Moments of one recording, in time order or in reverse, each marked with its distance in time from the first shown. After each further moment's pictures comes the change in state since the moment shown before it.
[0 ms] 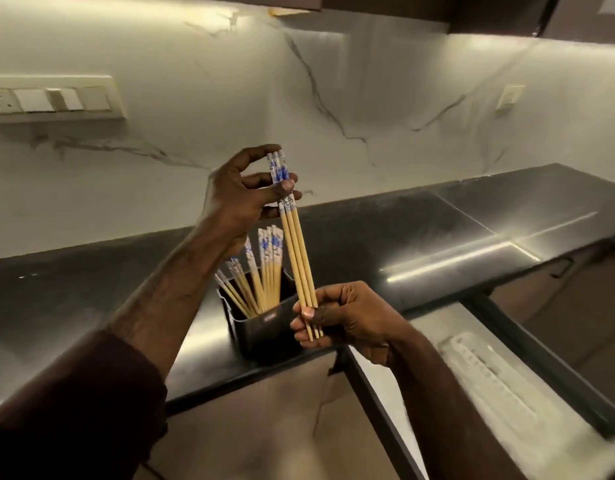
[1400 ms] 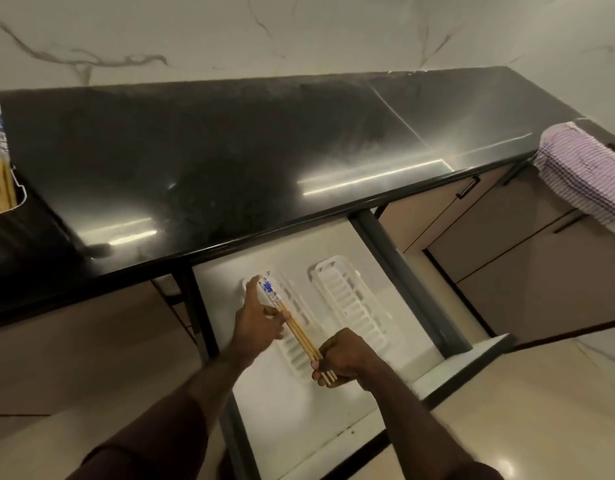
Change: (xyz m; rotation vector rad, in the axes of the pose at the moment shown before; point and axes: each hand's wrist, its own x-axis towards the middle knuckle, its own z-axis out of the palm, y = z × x) left_hand -0.162 -0.363 0.339 0.226 -0.043 -0.765; right_hand -0.144 0.195 -0.332 -0.437 0.399 0.751
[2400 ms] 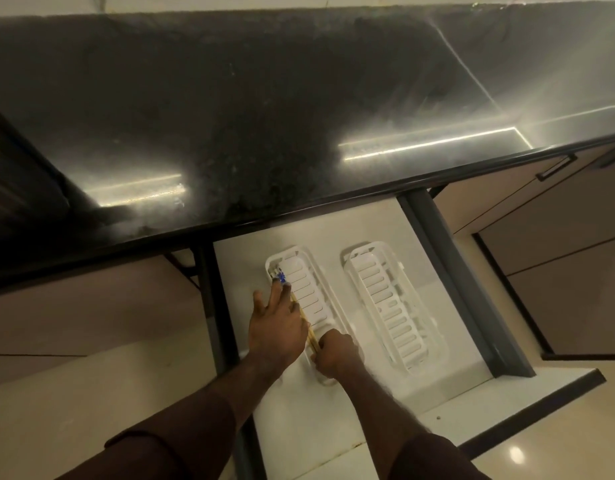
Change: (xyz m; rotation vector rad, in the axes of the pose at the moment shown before) left_hand 0.034 -0.054 0.021 1.497 -0.015 0.206; right_hand 0.131 0.023 0.063 -0.580 0.069 0.007
